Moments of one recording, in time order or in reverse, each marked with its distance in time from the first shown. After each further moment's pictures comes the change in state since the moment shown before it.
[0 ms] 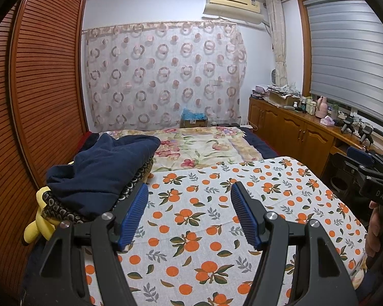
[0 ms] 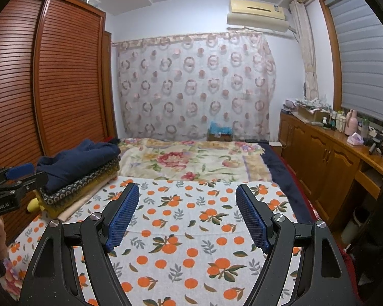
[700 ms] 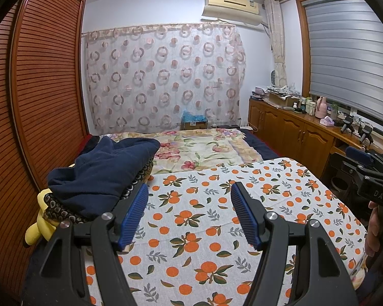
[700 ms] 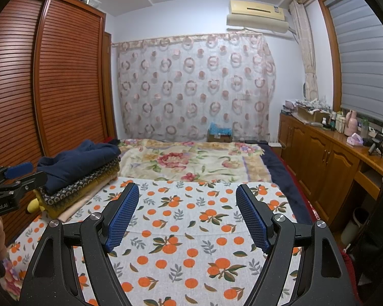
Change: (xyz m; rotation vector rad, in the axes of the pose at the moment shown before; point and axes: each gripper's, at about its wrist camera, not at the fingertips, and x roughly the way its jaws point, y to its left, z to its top) left arm -0.001 0.000 0.000 0.002 -0.004 -0.001; right arm -0.002 -0.003 -0.001 -0.002 -0.002 0.000
